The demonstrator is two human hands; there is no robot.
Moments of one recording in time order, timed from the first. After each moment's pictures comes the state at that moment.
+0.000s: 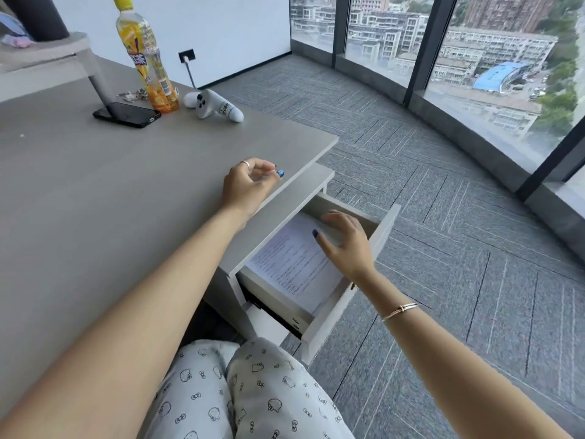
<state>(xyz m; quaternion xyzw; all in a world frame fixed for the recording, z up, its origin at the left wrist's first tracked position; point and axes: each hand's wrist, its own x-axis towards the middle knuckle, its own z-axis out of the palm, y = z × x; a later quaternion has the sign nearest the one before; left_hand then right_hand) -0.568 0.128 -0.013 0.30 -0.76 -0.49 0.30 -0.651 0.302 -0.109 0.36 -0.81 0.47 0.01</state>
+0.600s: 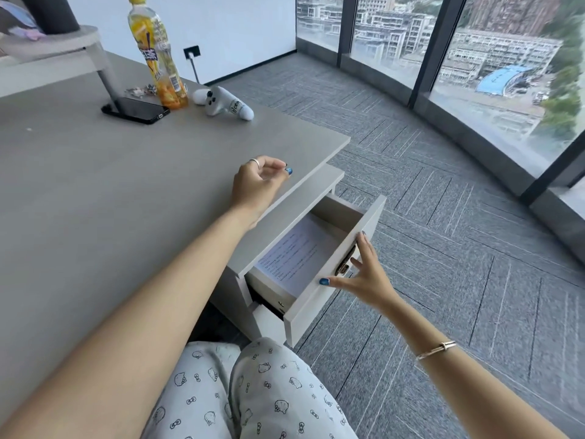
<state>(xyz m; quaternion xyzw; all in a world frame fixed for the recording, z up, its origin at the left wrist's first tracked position) -0.564 0.123 -0.013 0.30 -0.75 -0.51 0.31 -0.636 0.332 -0.138 0.29 -0.79 0.48 -0.25</state>
